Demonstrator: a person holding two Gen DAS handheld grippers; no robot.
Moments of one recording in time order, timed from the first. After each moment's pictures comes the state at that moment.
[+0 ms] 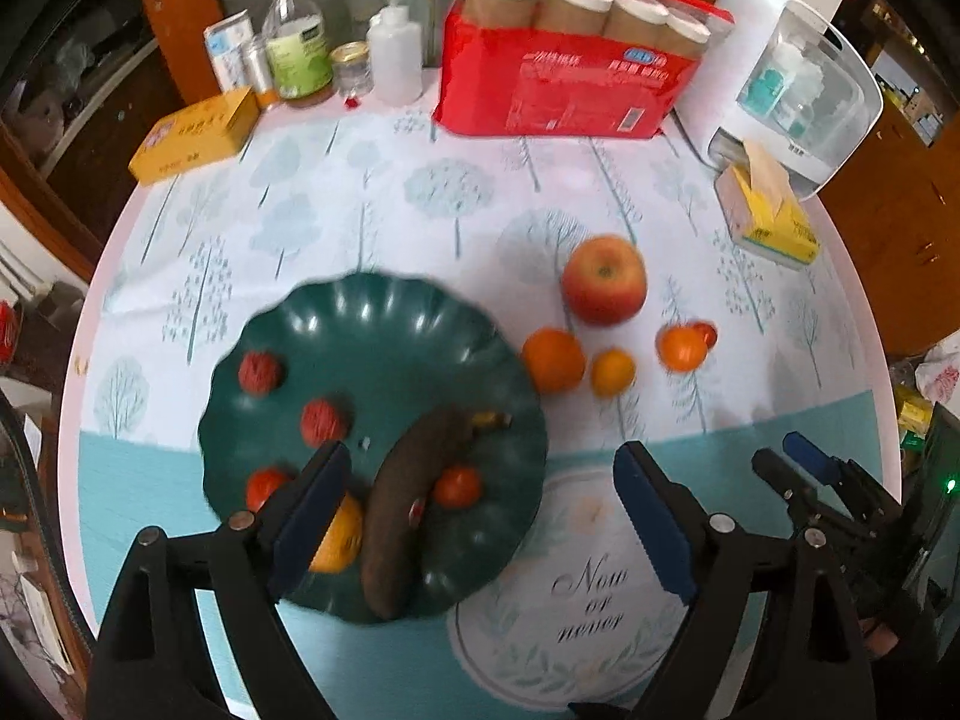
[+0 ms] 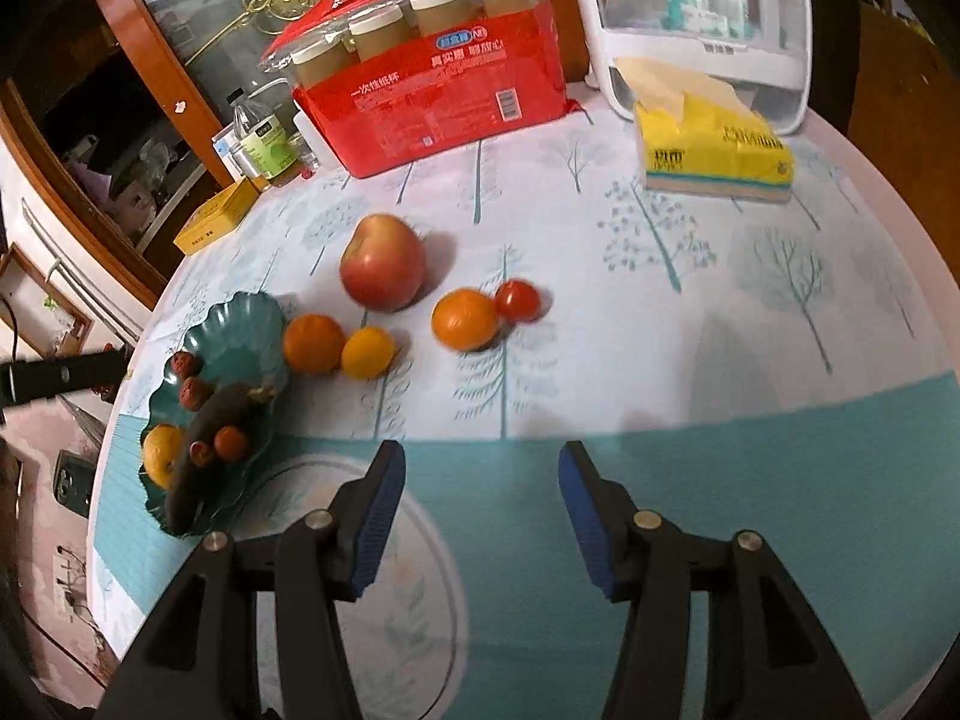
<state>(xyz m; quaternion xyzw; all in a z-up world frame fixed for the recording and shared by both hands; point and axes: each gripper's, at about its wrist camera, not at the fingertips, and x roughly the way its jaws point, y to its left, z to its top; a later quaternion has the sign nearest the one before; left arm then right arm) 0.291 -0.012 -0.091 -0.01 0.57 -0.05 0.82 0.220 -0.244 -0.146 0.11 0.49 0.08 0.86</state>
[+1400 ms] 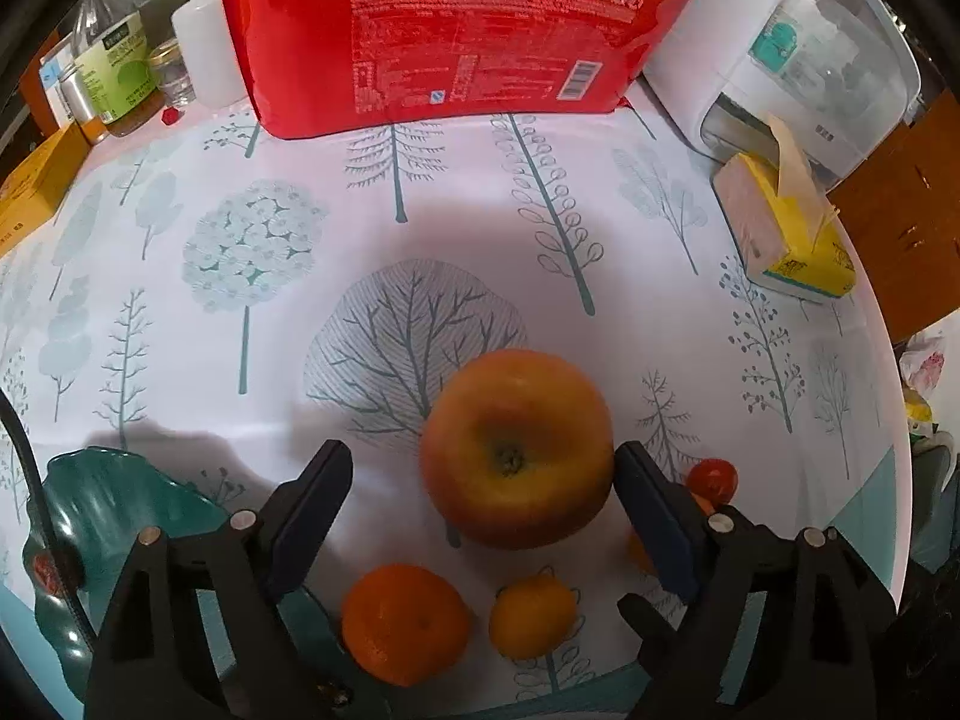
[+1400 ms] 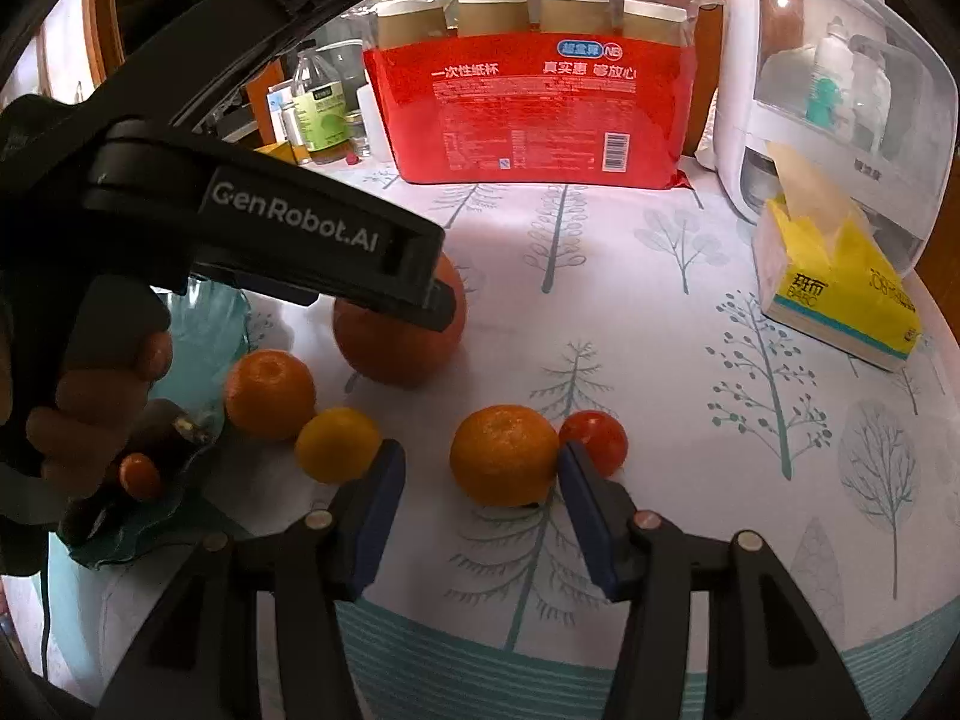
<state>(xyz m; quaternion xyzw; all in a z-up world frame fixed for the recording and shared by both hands) 0.422 -0.105 -0.208 -0.01 0.58 -0.12 0.81 0.293 -0.202 -0.189 -0.02 0.43 0.13 0.89</state>
